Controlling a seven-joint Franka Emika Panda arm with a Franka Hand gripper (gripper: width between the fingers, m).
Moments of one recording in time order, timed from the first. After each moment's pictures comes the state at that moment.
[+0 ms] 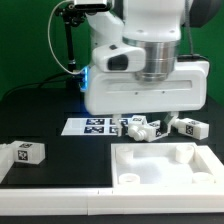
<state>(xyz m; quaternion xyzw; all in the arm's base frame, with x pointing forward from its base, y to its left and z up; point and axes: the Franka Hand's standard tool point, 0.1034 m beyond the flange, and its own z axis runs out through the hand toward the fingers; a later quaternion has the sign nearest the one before) 0.540 0.054 0.070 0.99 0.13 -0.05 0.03</state>
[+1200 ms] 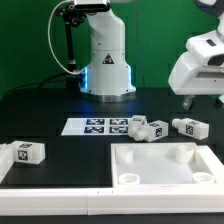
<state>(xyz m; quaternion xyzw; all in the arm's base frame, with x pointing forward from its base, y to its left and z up) 0.425 0.176 0.071 0.95 0.15 -0.25 0.09</state>
